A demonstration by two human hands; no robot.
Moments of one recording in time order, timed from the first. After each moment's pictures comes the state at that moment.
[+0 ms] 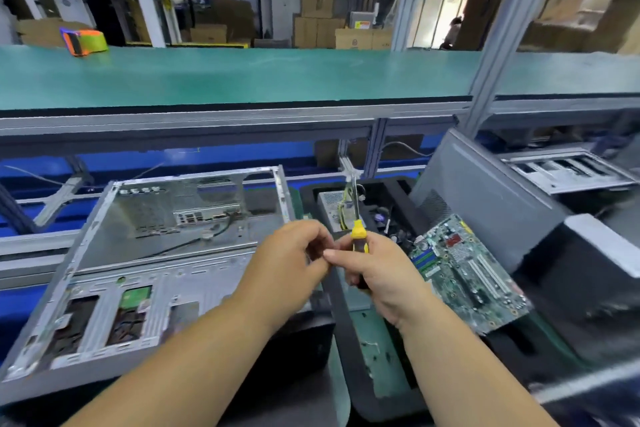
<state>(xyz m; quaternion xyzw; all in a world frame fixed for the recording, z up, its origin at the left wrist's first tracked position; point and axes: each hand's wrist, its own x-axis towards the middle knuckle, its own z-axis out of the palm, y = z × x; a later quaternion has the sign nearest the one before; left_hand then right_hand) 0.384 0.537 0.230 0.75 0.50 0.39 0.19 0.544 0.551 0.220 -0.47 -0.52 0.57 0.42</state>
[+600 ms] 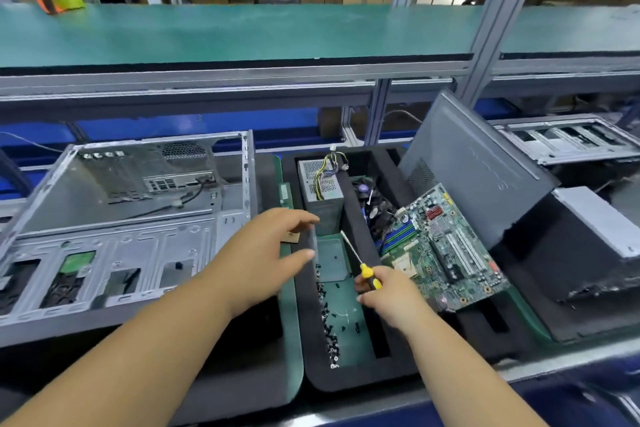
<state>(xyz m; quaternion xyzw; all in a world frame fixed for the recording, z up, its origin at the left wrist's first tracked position) 0.425 0.538 0.204 0.77 0.54 0.27 0.22 0.662 0.566 0.087 -0.68 -0.55 0.45 0.19</state>
